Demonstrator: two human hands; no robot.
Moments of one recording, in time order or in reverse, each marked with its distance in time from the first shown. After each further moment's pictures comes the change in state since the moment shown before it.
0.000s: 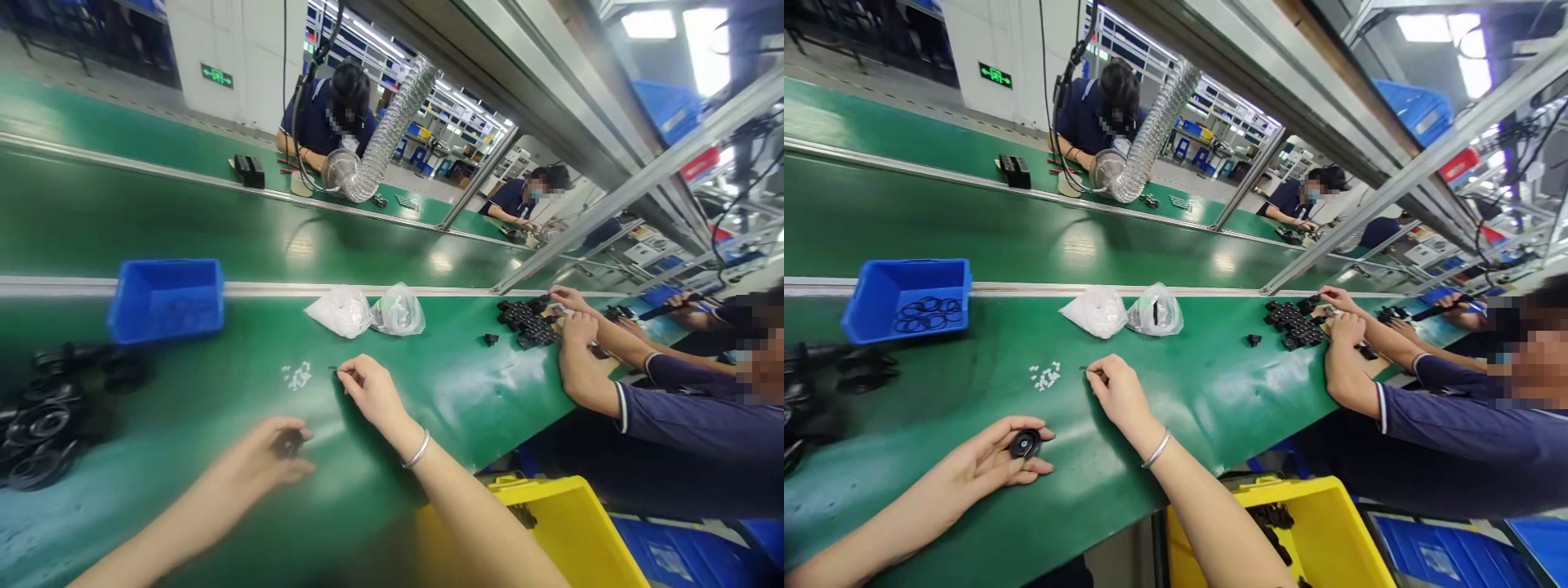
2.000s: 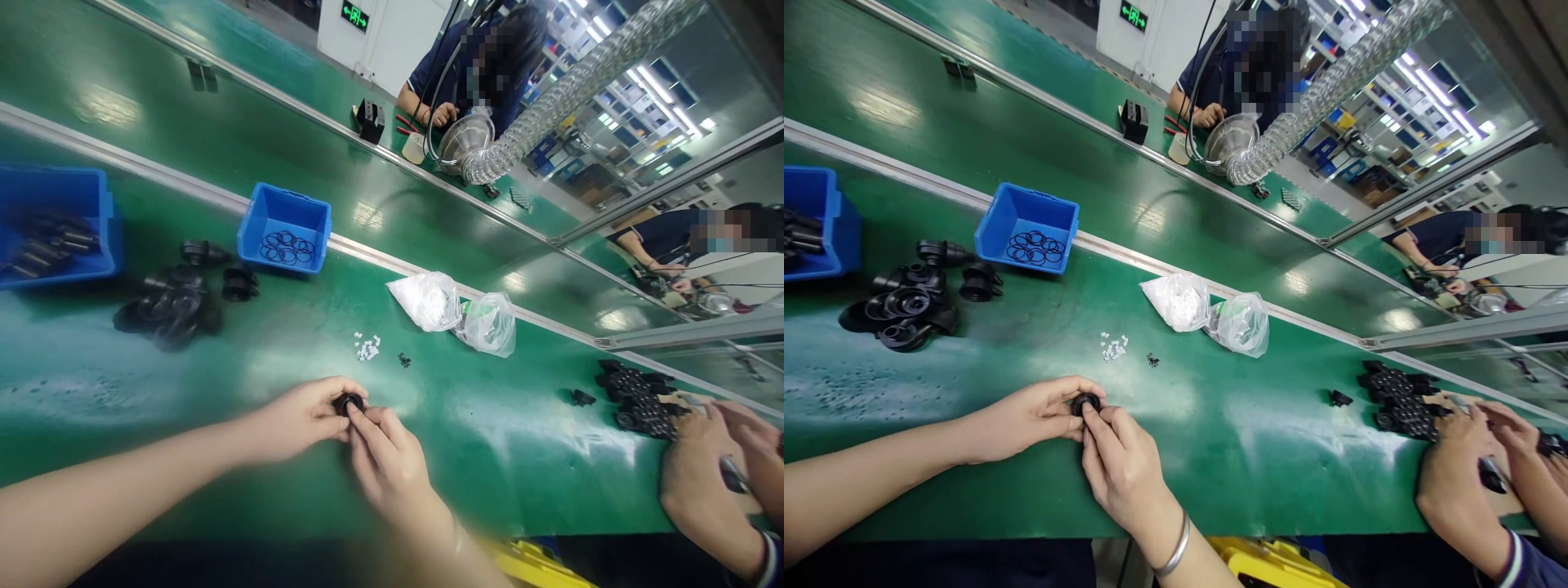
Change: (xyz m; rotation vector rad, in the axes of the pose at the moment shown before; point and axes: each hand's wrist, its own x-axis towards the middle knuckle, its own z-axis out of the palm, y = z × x) left_hand 0.003 0.001 -0.010 -0.147 0.041 0.015; right_hand -0.068 -0.044 0.037 -0.025 -0.229 -0.408
